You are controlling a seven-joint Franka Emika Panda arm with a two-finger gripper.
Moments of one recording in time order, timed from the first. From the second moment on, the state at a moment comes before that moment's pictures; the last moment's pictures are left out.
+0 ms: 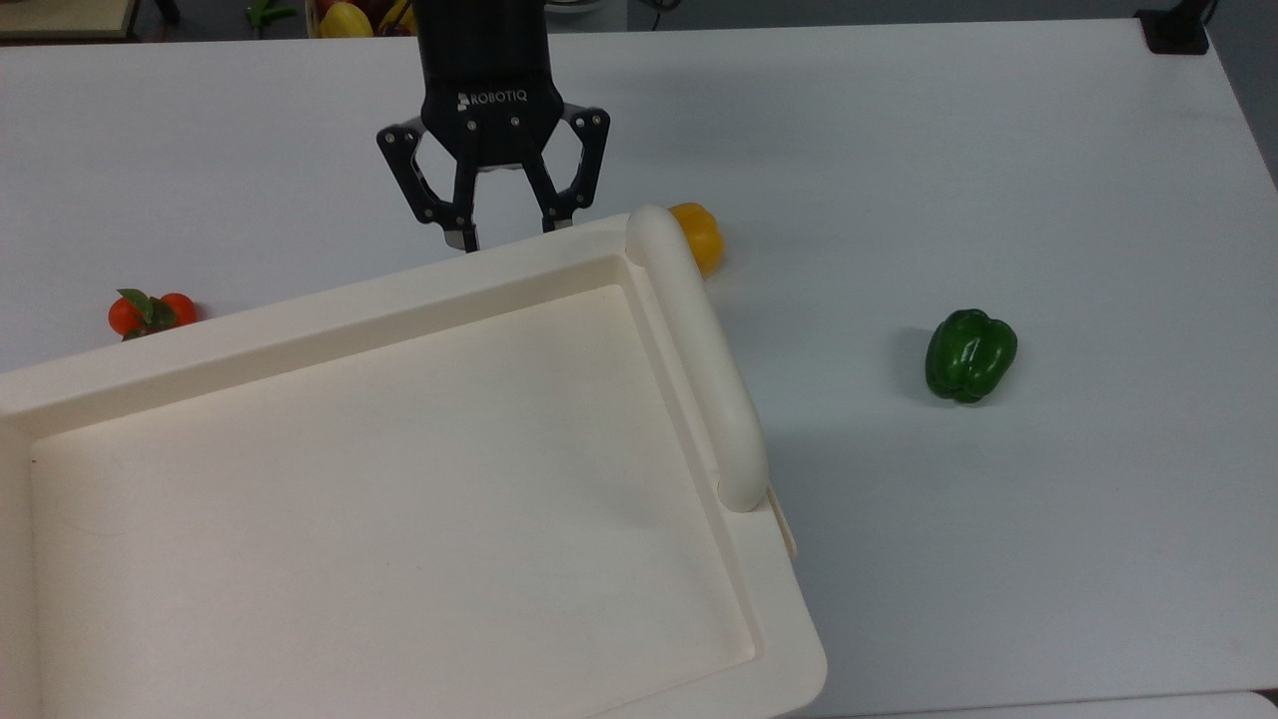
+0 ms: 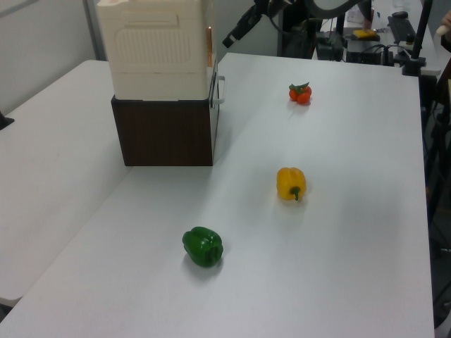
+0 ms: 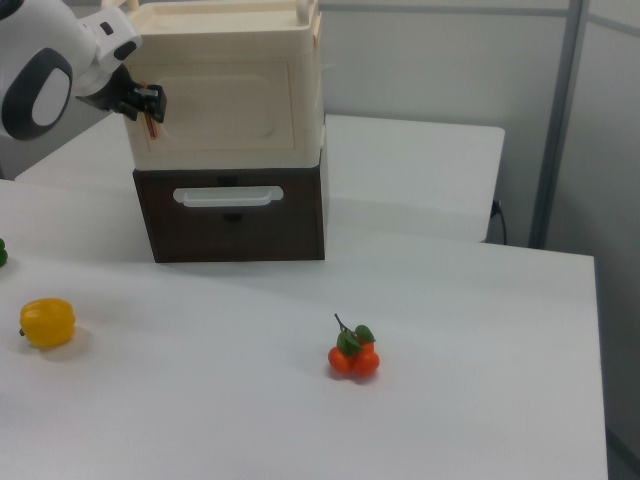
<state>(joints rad) 0.03 0.21 0.06 -1.64 0.14 2.66 -0.22</state>
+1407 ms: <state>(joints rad) 0.03 0.29 0.10 -1.57 0.14 2.74 -0.23</state>
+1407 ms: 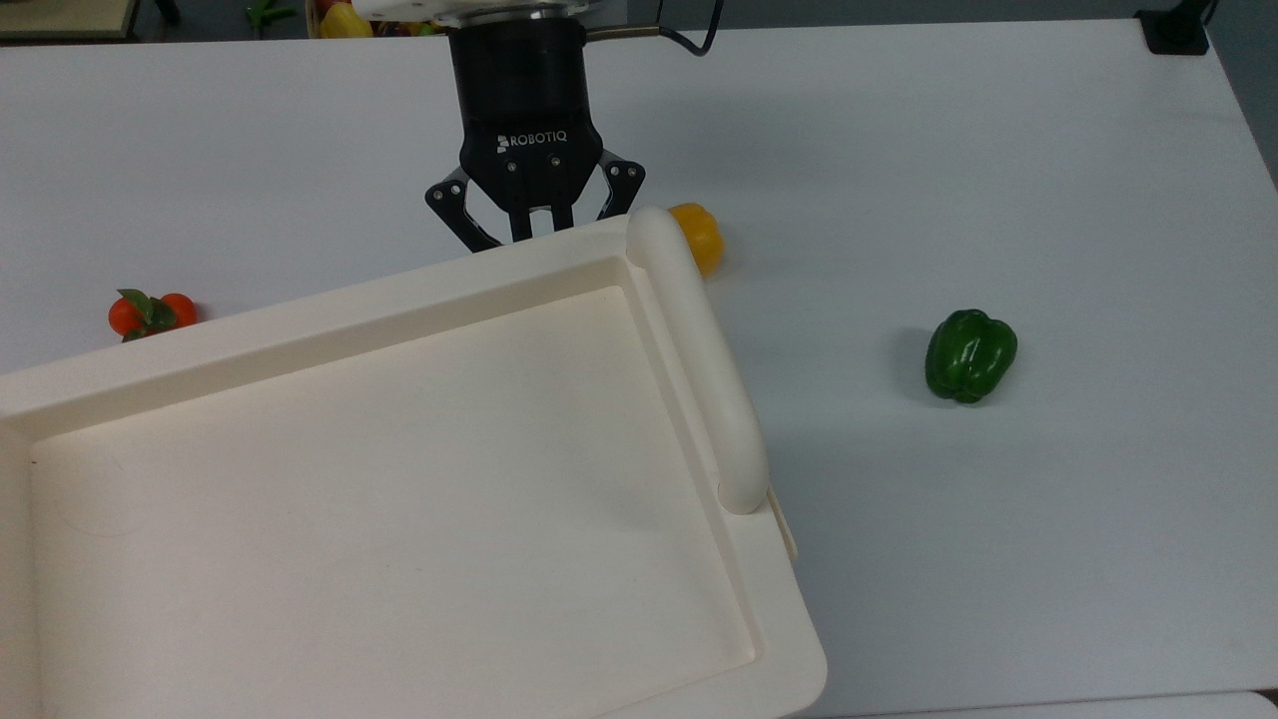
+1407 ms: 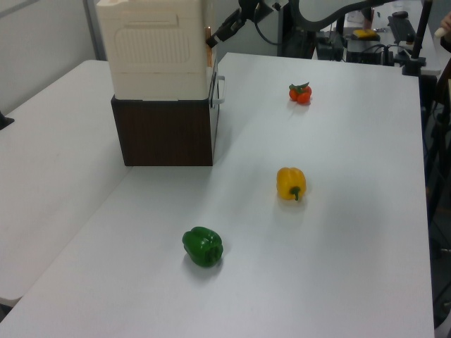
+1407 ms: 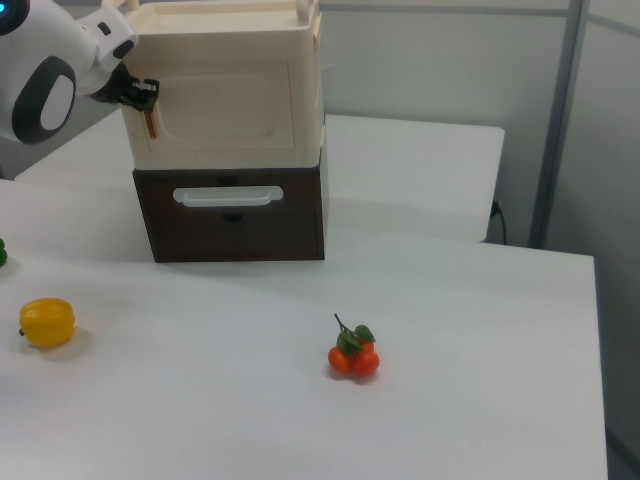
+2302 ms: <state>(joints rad) -0.01 0.18 0.10 -1.64 0.14 2.57 -0.23</state>
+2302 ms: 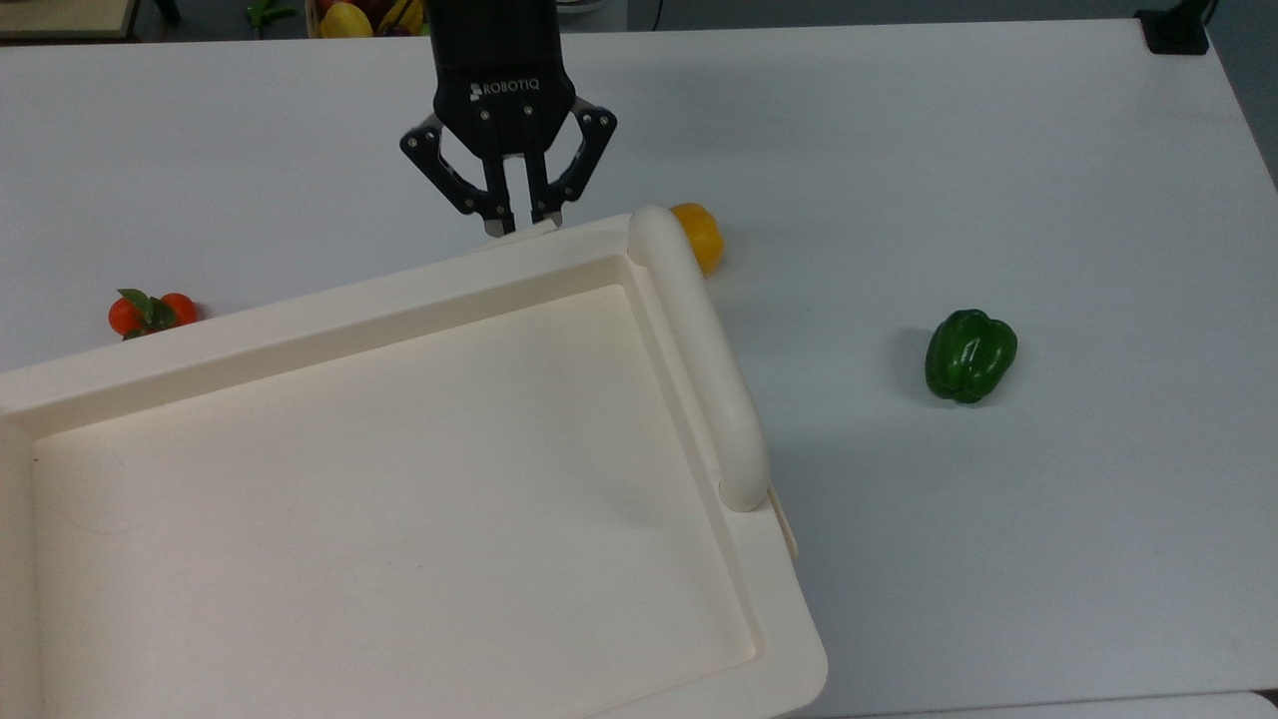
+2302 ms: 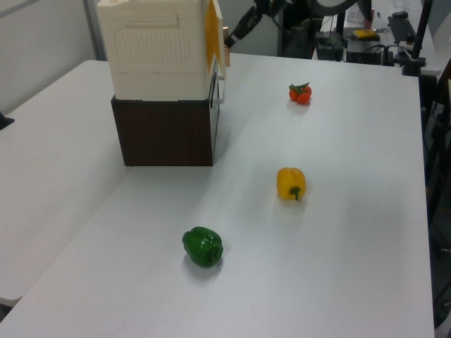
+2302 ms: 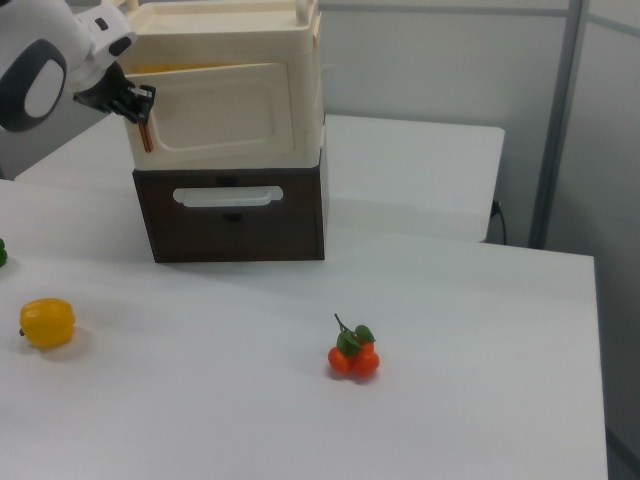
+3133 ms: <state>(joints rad) -0.14 0.06 -0.02 -1.67 0.17 2.13 -0.21</state>
